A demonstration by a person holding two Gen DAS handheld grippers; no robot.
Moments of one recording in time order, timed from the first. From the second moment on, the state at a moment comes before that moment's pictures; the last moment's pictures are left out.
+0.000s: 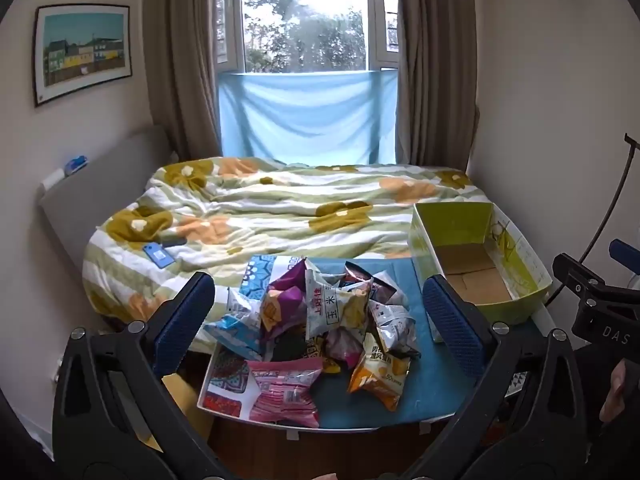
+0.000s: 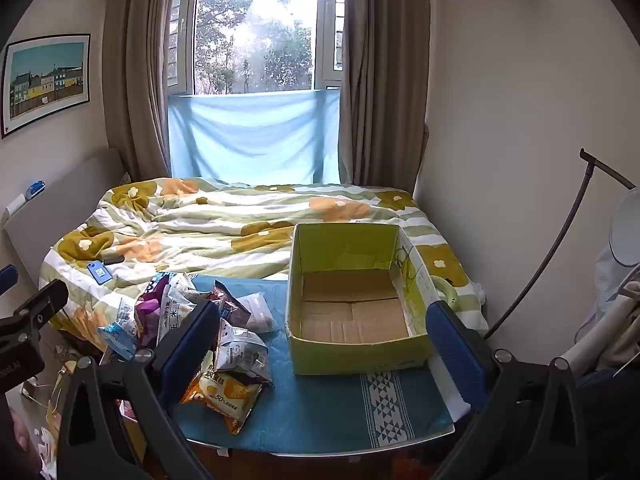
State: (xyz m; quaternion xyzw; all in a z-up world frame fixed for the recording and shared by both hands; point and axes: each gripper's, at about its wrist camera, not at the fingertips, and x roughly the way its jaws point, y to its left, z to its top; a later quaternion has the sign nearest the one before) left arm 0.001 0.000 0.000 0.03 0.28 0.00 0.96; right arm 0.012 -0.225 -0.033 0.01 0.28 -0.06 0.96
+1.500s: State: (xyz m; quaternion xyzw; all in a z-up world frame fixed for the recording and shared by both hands) left arm 0.011 0.006 -0.006 0.03 0.28 -0.01 0.96; right arm 0.022 -0.212 -0.041 0.02 0.29 -0.04 0.95
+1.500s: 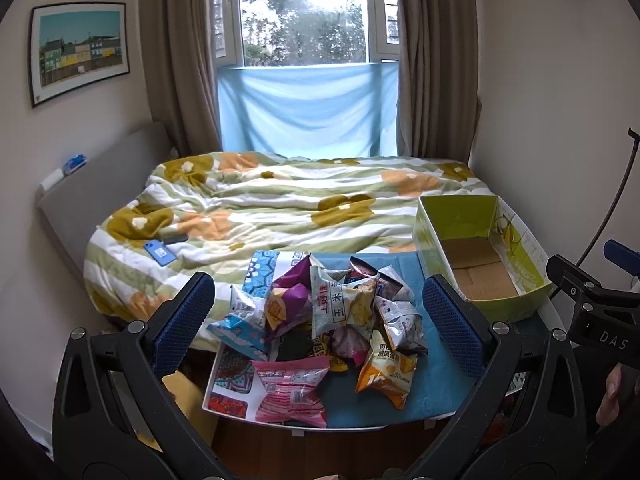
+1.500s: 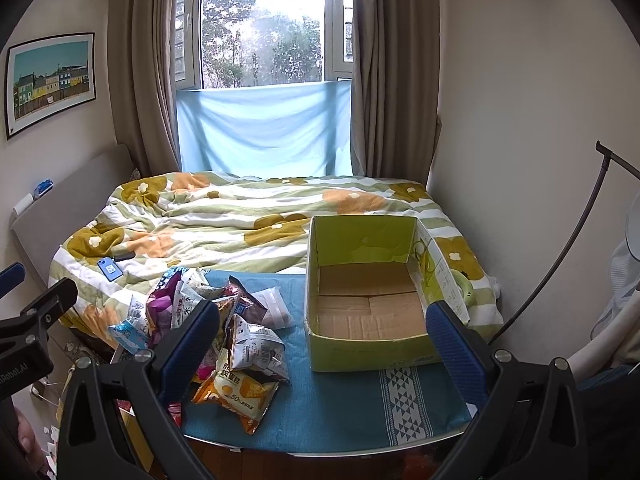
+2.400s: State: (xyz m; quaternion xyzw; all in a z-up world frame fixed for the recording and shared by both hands) left arm 0.012 0.004 -0.003 0.03 0.29 0.00 0.96; right arm 0.022 -0.214 -0.042 0.02 0.29 -0.03 0.95
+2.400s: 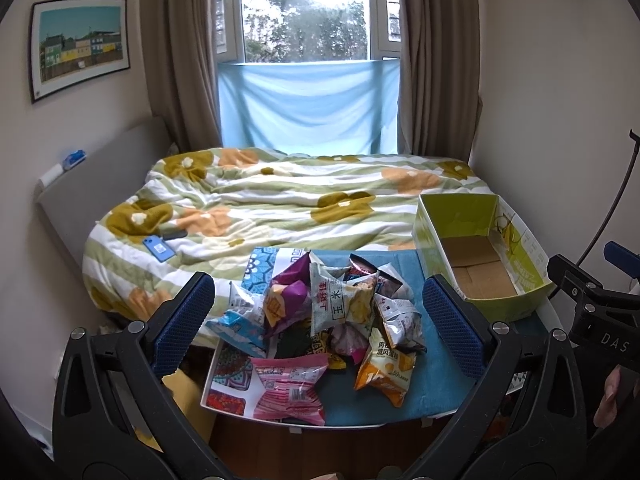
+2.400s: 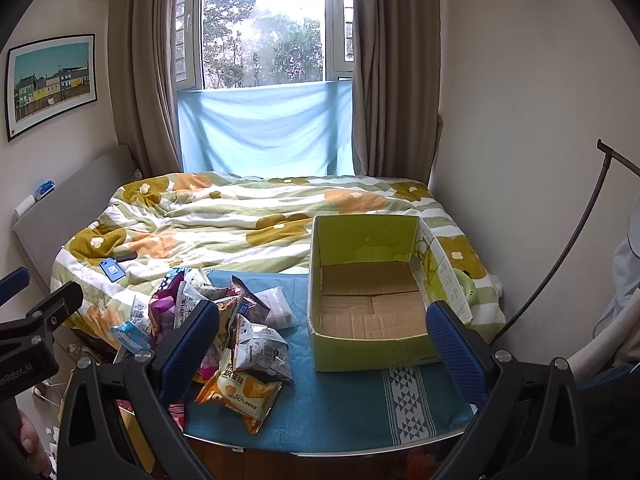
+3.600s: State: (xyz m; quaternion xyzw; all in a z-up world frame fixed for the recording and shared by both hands) left arm 0.014 0.051 -0.046 -0.01 0.36 0.02 0.93; right arm 0.023 -0.200 -0.061 0.02 0.32 0.00 0.95
